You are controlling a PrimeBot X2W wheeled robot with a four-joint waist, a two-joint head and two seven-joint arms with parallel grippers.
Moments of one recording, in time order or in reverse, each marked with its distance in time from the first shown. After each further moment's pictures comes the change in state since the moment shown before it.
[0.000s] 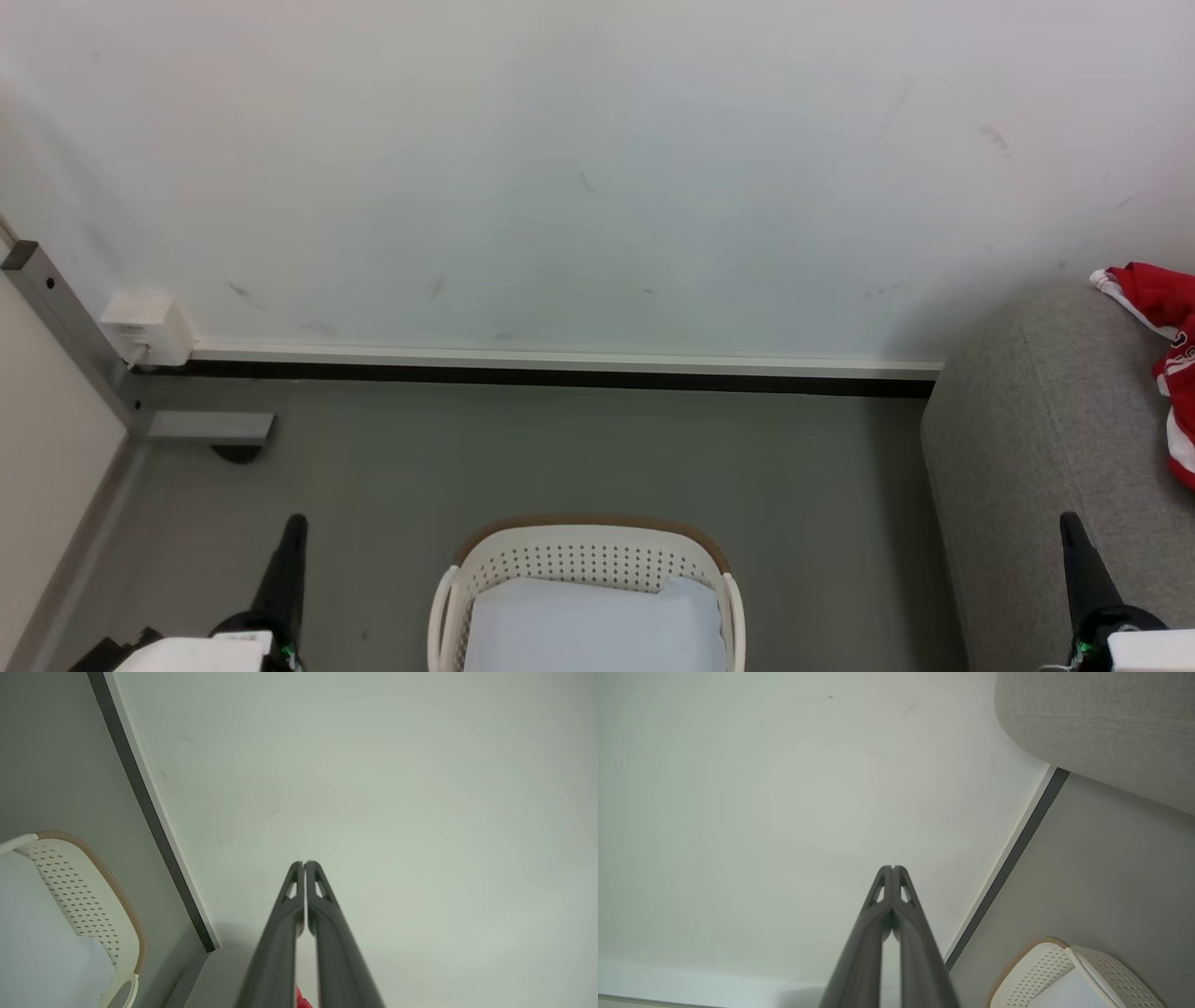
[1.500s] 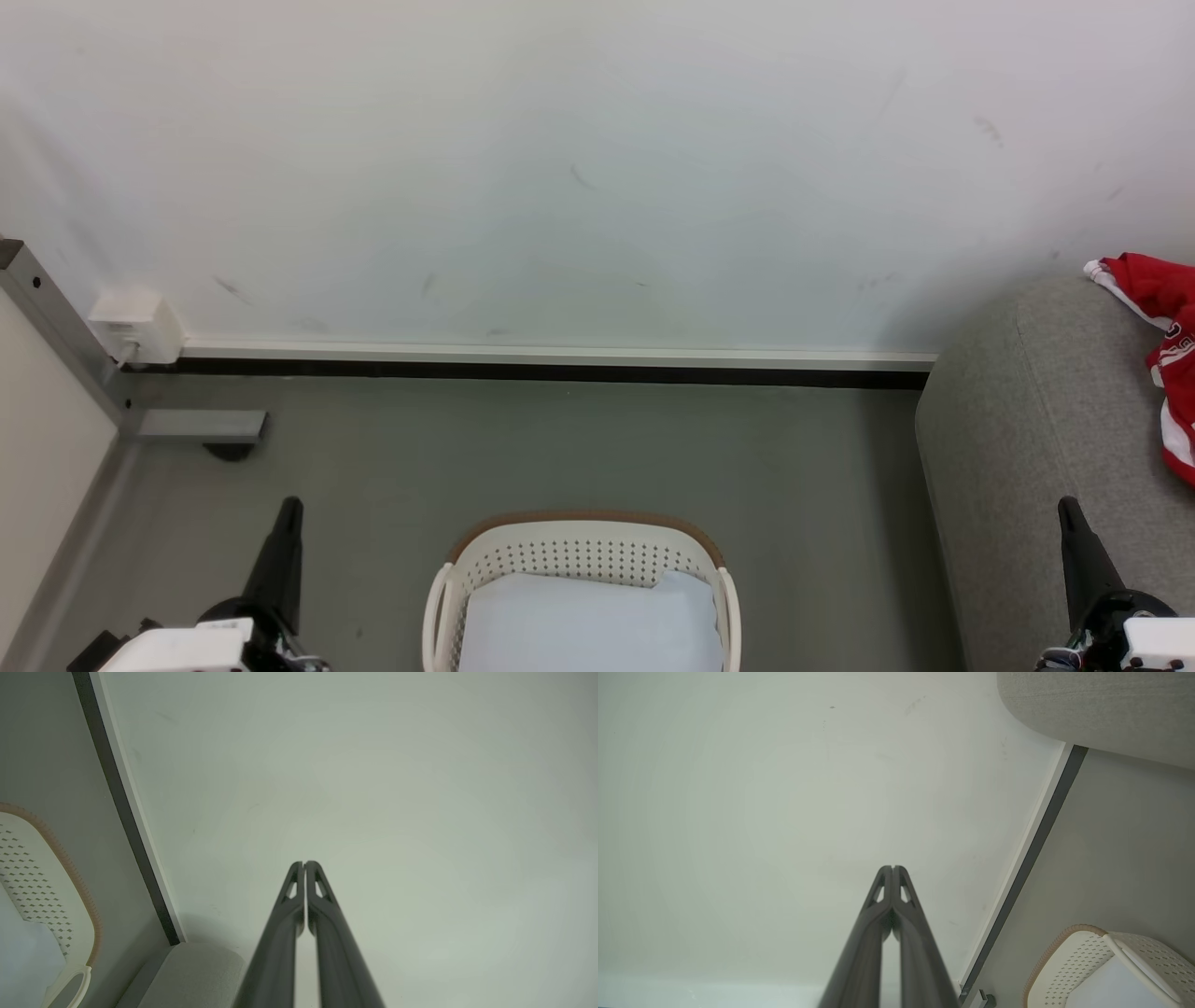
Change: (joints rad) left arm -0.020 -0.002 0.014 -0.011 -0.131 -0.004 0.035; right arm -0.023 -0.002 -0.001 -0.002 0.143 0.000 0.035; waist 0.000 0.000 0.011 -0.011
